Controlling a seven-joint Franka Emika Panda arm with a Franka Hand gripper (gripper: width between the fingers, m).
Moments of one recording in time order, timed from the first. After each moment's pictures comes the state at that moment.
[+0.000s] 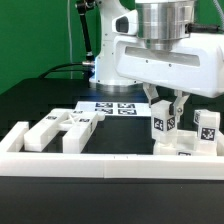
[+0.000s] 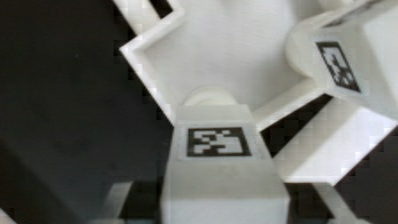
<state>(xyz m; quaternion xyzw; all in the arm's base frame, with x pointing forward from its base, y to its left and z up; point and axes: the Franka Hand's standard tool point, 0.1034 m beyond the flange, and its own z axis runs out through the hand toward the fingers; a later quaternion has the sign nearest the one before) 0.611 0.044 0.087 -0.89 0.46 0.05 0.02</state>
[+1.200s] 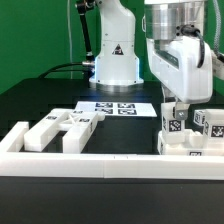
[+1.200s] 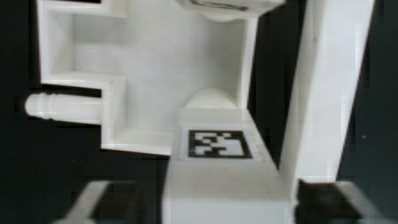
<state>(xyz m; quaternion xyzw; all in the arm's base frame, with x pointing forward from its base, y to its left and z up) 0.614 0.058 0.086 -0.76 0.65 0.04 0.02</state>
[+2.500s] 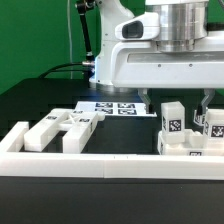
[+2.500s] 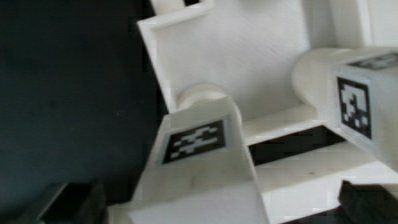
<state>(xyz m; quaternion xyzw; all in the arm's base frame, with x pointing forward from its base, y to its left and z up) 0.614 0.057 0.085 -0.99 0.10 0.02 0.04</state>
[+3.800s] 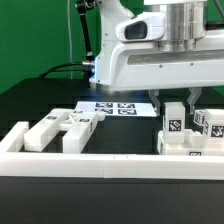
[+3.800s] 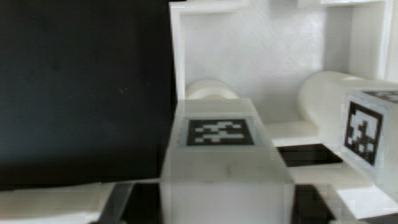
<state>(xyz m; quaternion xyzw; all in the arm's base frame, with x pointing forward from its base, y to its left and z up) 0.615 0.055 0.085 -1.00 0.06 0.02 0.04</state>
